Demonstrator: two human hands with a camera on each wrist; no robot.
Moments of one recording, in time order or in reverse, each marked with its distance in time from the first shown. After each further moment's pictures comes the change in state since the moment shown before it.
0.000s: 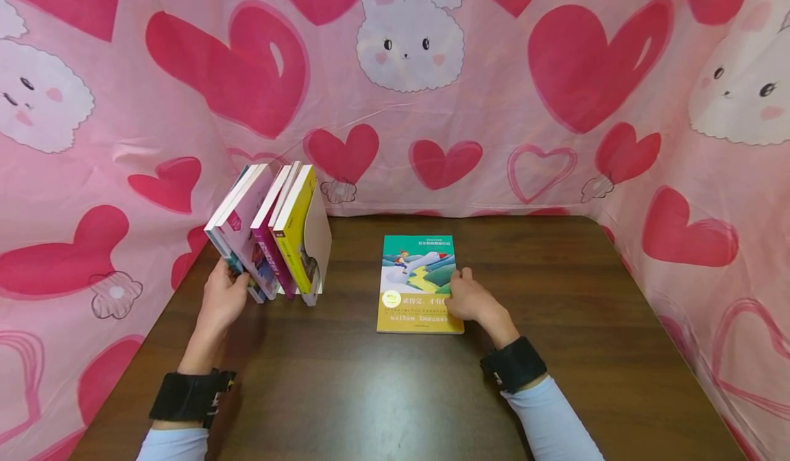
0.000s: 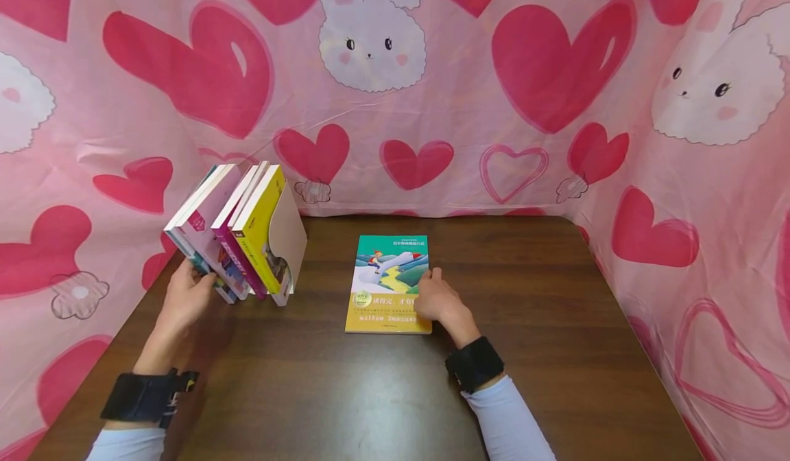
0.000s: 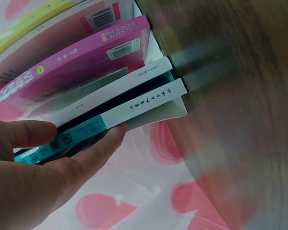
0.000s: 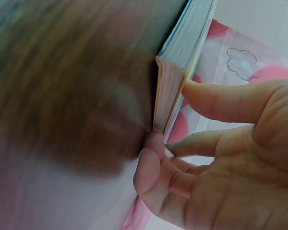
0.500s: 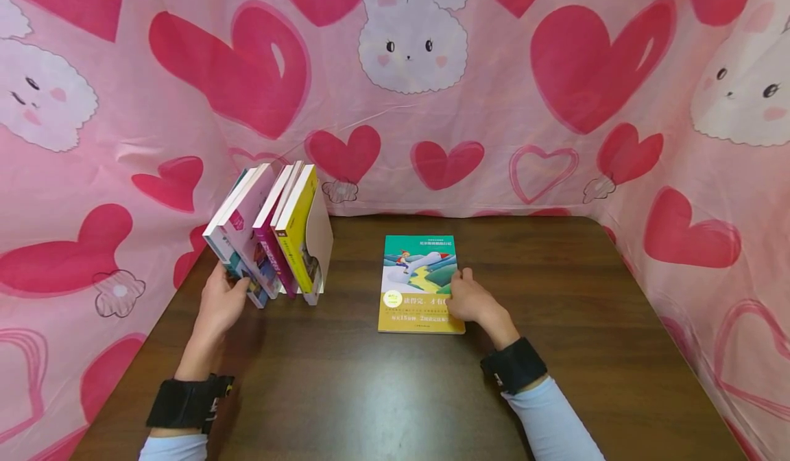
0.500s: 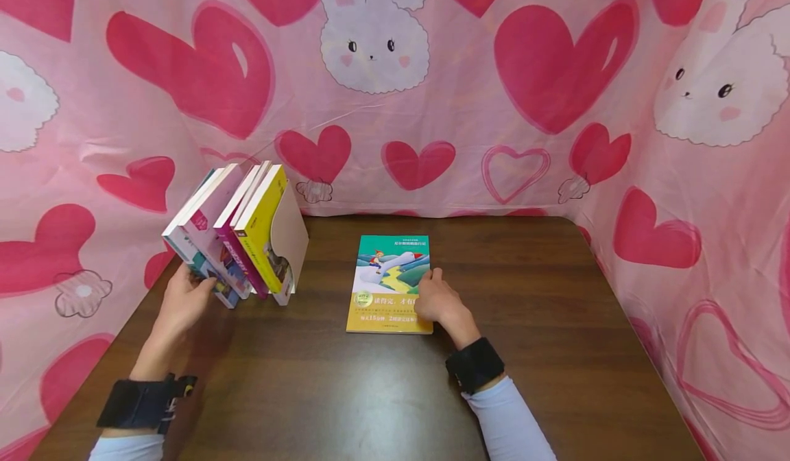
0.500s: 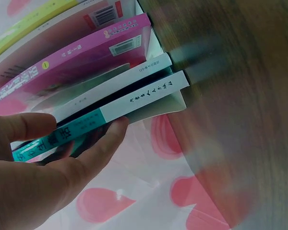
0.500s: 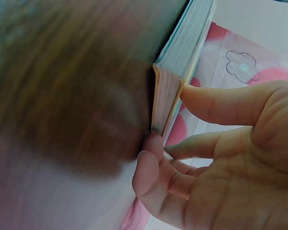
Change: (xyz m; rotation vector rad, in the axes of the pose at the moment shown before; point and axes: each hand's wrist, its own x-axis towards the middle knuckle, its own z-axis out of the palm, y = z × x) left_hand -0.007 0.000 -0.006 -0.012 -0.047 -0.072; right_hand 0.001 0.000 0.002 -0.004 0.001 -0.007
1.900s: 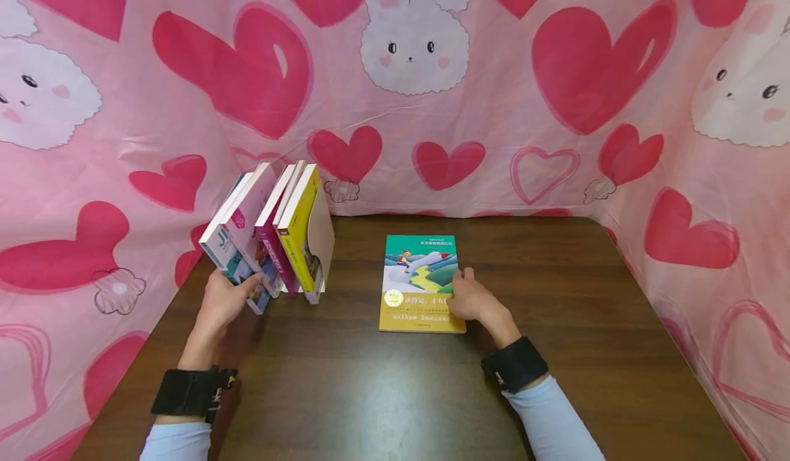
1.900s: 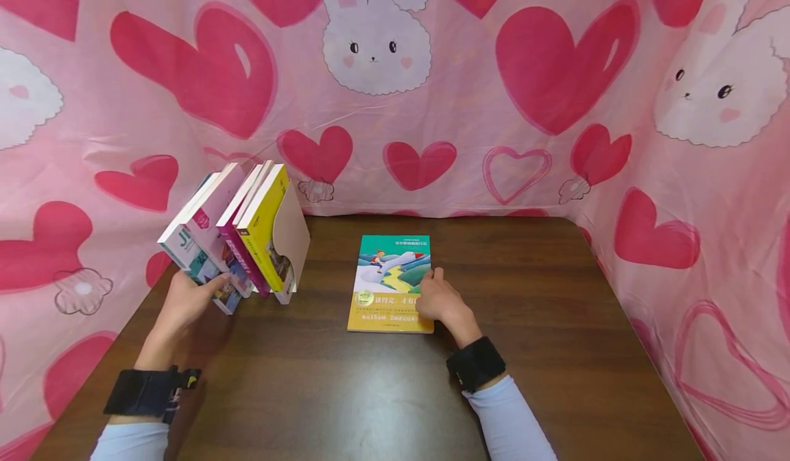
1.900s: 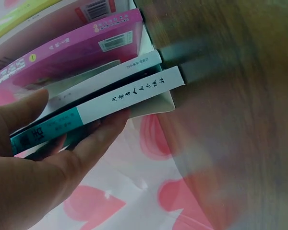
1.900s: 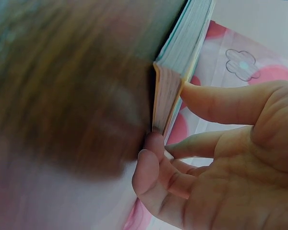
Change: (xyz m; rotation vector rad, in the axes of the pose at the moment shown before) left_hand 0.008 -0.012 -0.002 -0.068 -0.054 -0.051; right_hand 0.001 0.000 0.001 0.015 0.011 -0.009
